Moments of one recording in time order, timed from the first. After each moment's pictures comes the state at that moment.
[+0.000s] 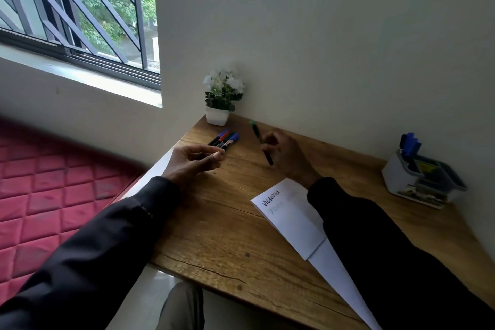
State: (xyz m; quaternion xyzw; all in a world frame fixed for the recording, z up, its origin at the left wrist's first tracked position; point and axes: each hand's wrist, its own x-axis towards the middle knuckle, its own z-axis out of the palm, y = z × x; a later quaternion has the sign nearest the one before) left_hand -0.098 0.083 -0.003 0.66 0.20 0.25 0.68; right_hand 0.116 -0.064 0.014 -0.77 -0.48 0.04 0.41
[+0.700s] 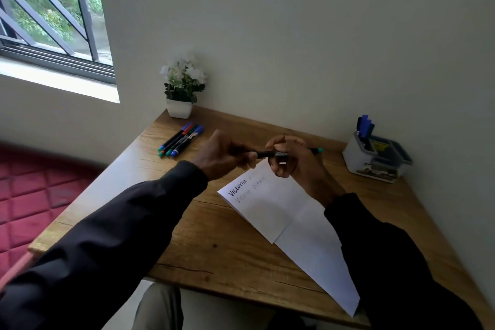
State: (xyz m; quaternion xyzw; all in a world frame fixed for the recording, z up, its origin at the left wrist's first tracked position) left_hand -0.031 -0.008 0.044 0.85 0.02 0.16 0.49; right_hand 0.085 -0.175 0.049 -0.62 -0.34 0.27 0.65
